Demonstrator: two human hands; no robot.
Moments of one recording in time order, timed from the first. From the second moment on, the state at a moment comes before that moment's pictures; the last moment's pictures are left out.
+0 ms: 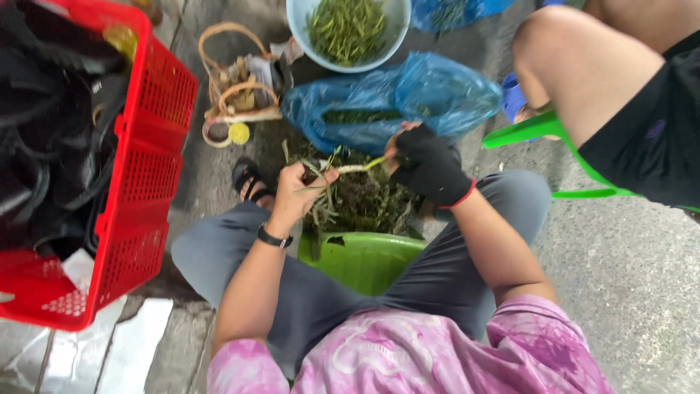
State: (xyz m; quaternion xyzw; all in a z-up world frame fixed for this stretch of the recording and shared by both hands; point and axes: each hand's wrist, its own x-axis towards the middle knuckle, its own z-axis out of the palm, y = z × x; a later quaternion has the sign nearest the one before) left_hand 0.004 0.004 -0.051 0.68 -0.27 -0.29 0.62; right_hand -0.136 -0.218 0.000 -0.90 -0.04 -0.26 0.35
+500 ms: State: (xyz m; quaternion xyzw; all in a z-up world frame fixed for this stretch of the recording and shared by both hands) left_hand 0.004 0.008 -0.046 0.70 -0.26 -0.30 0.60; right_hand -0.140 -0.215 0.004 -0.83 0.04 -0.22 0.52
